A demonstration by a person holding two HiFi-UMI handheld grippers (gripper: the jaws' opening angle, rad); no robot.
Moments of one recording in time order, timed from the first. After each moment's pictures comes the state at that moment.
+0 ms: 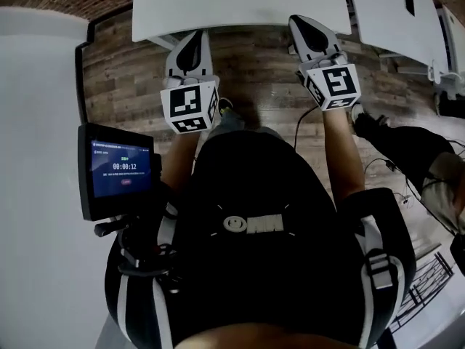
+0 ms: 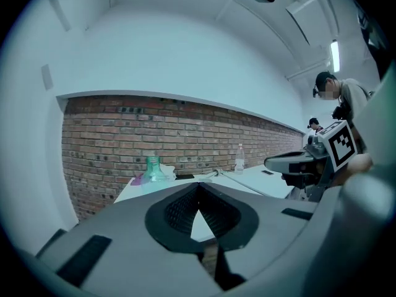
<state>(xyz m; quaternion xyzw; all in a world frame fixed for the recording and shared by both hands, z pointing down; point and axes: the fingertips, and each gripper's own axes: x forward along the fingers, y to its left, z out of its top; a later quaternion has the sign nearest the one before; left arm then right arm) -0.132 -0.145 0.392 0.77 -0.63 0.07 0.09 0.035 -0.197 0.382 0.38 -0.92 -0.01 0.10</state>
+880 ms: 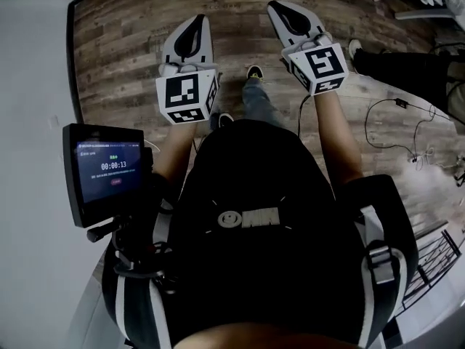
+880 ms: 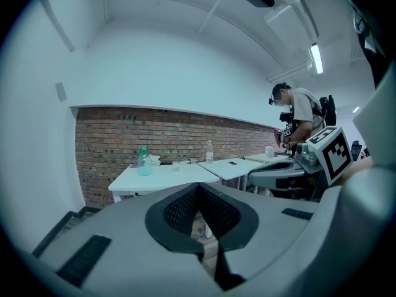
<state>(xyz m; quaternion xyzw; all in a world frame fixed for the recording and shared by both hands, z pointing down) -0.166 -0.156 0.420 0.72 -0.67 0.09 0.15 -0.059 -0.216 0.436 0.26 -0.95 0.05 0.16</state>
